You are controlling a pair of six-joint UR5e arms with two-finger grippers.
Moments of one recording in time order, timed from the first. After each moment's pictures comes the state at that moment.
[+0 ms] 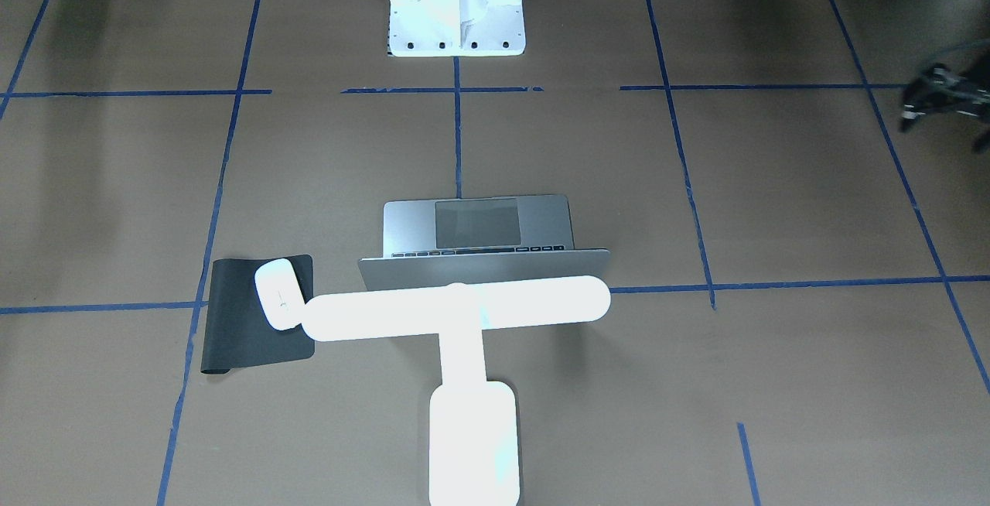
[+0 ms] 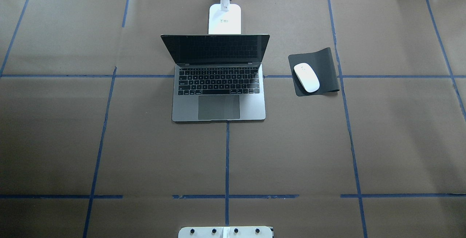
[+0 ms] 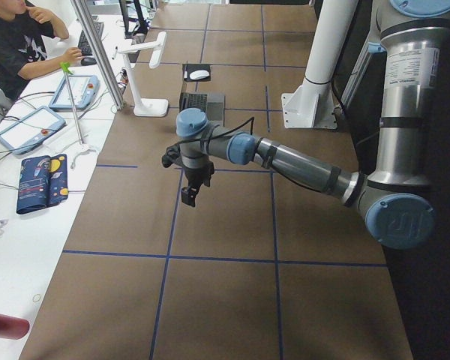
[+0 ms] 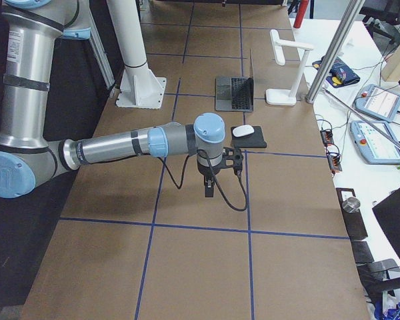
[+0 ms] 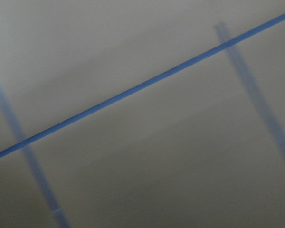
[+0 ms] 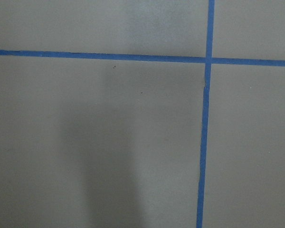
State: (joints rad) left arm -1.39 -1.55 -1.86 -1.47 -2.29 0.20; right arm 1.47 -1.76 1.96 -1.64 2.36 0.11
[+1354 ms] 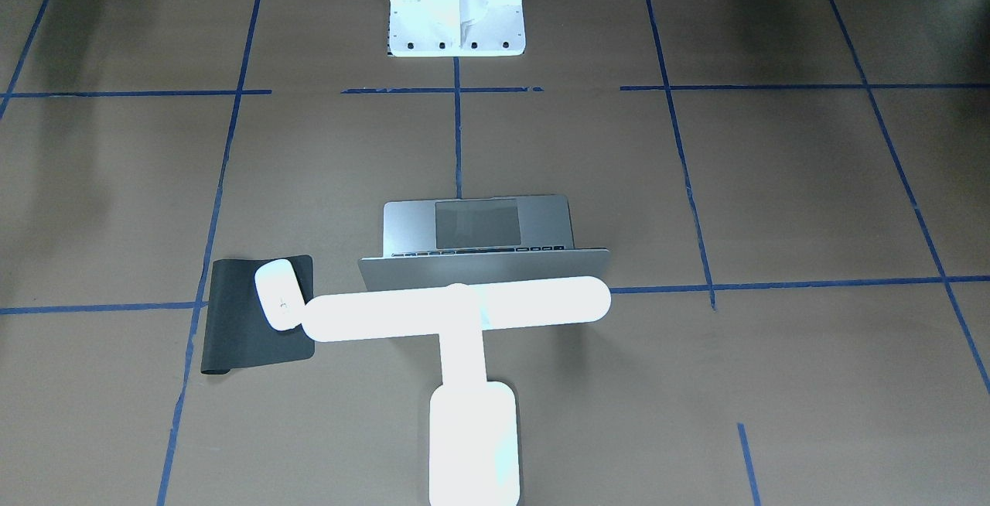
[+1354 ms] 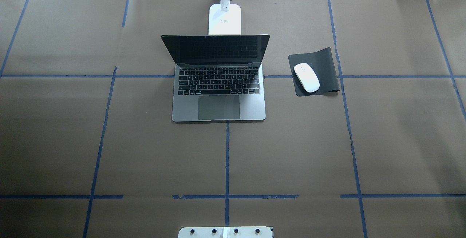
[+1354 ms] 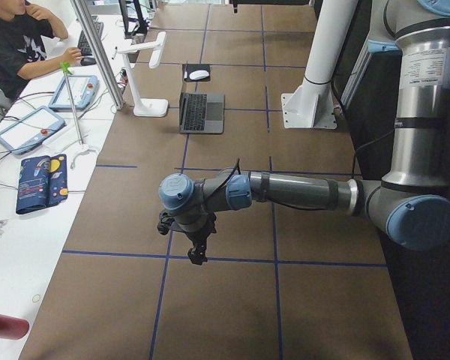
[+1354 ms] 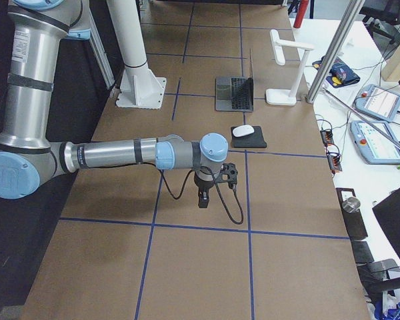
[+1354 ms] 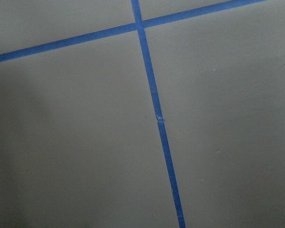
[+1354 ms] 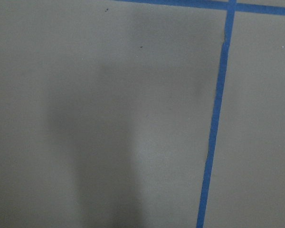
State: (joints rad) left arm -1.52 -1.56 -1.66 -1.32 -2.34 0.31; right arm 1.37 -1.77 1.88 -1.63 2.37 0.08
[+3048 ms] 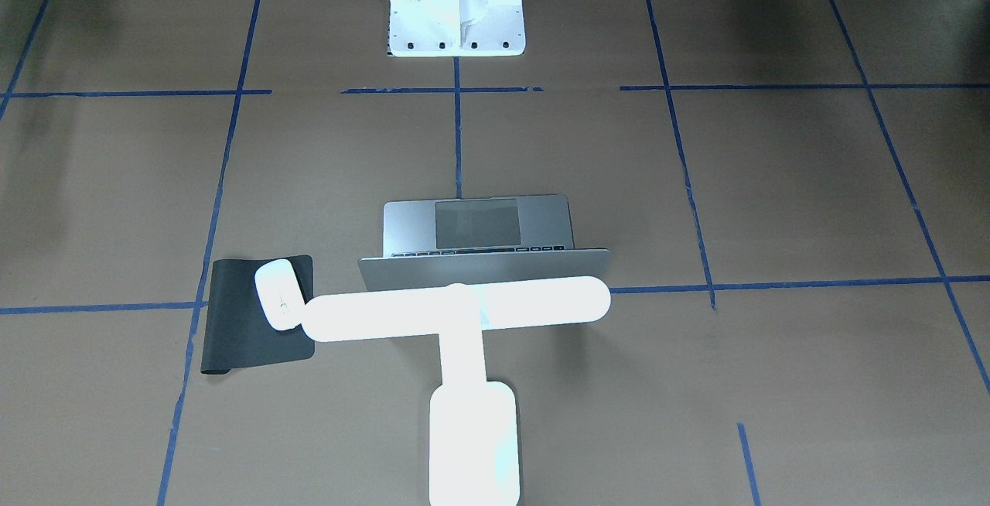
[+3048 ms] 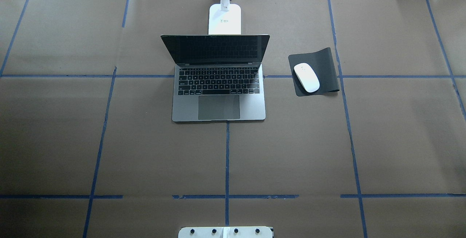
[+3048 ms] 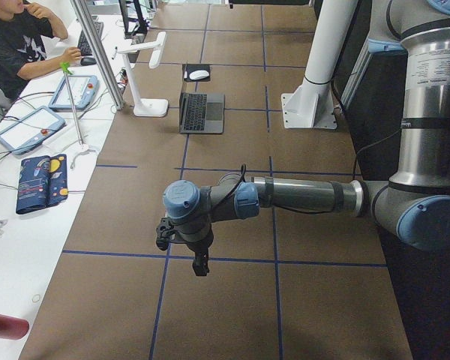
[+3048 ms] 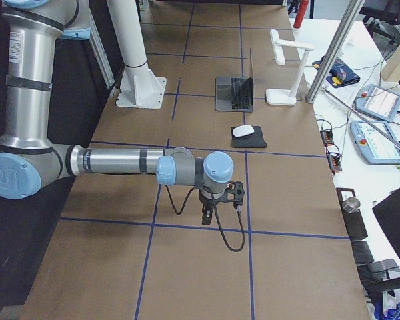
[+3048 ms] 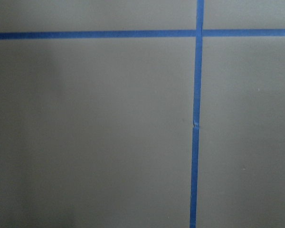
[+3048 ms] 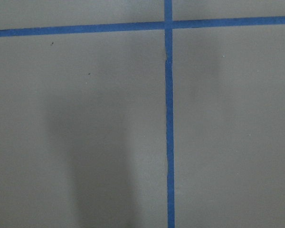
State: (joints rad) left arm -1.58 -1.53 -1.65 -1.39 -2.31 0.13; right arm 1.48 -1.73 1.75 -1.61 2.39 0.08
